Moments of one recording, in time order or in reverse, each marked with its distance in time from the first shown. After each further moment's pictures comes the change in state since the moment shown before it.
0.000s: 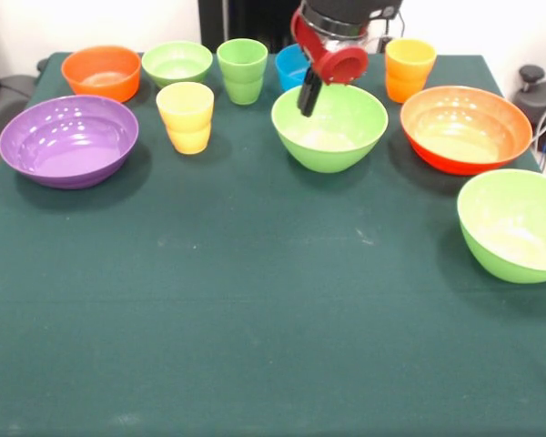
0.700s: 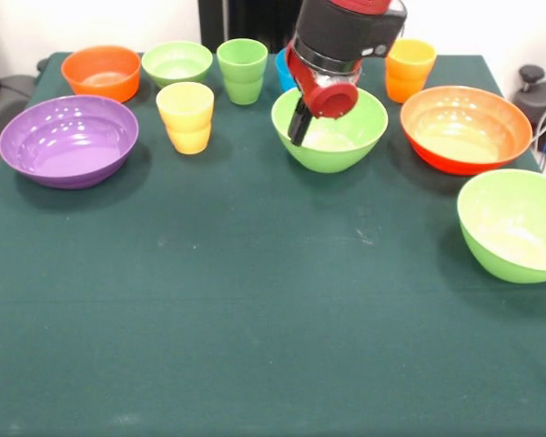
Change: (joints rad) arm 0.038 0.120 -0.061 -0.112 0.091 0.033 0.020
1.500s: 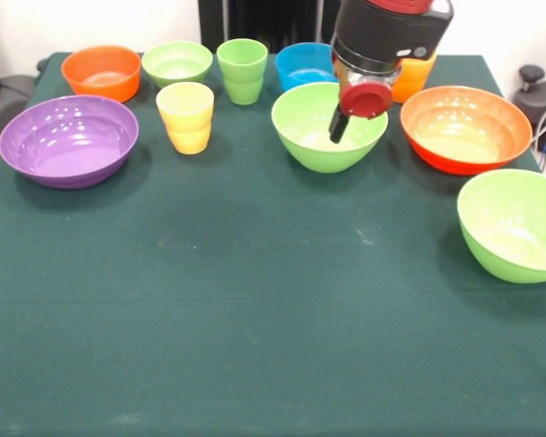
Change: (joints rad) arm 0.070 0.033 -0.054 -0.079 0.081 0.185 0.253
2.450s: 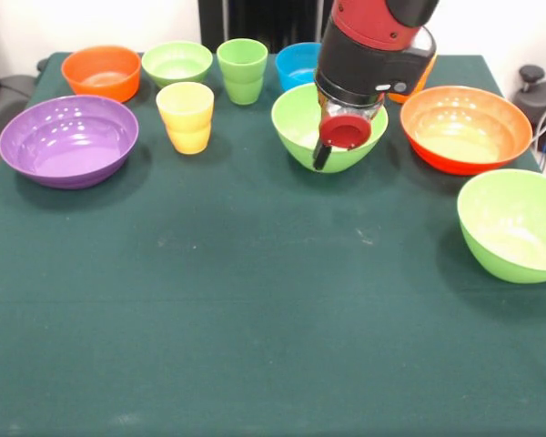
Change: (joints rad) arm -0.037 0.080 -0.011 -0.094 0.000 0.009 0.051
